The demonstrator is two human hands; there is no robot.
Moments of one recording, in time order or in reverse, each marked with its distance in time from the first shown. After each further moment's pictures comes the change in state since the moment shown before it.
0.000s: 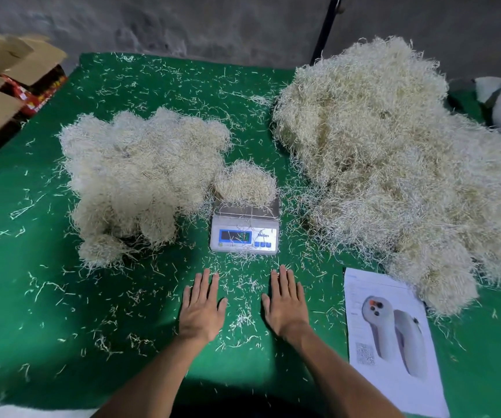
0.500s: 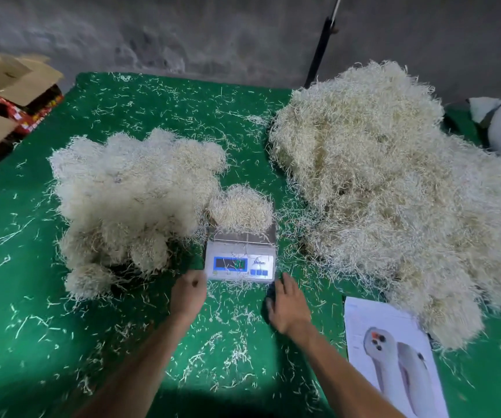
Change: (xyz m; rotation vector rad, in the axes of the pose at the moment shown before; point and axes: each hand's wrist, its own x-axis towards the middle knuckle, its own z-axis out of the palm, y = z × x) left_hand 0.068 0.009 -0.094 -0.847 0.274 -0.210; right_hand 0.049 0.015 -0.056 0.147 0.019 -0.017
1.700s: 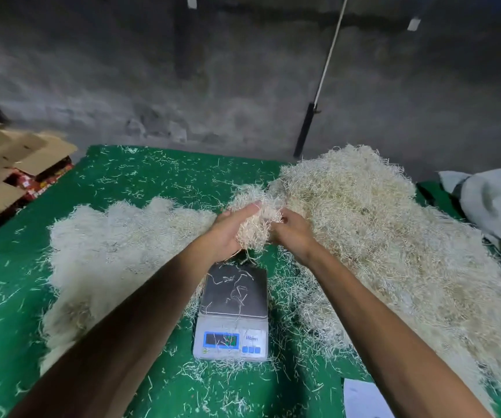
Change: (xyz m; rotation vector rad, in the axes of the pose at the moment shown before) left_hand 0.096 0.288 -0.051 -0.608 -0.519 0.009; right_hand 0.065 -0.048 -0.320 1.026 0.231 -0.182
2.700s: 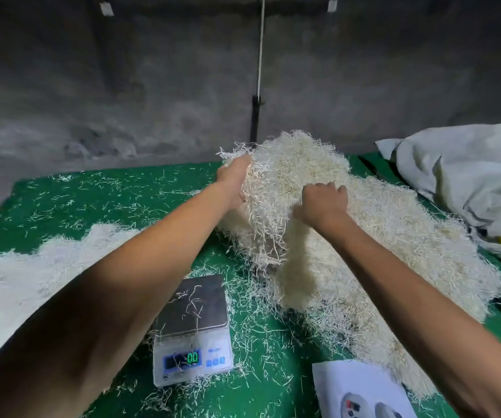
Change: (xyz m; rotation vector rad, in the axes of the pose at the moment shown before) left_hand 0.033 0.096 0.176 0.027 0.089 0.021; right_hand -0.015 0.012 -0.173 -1.211 0.466 0.136
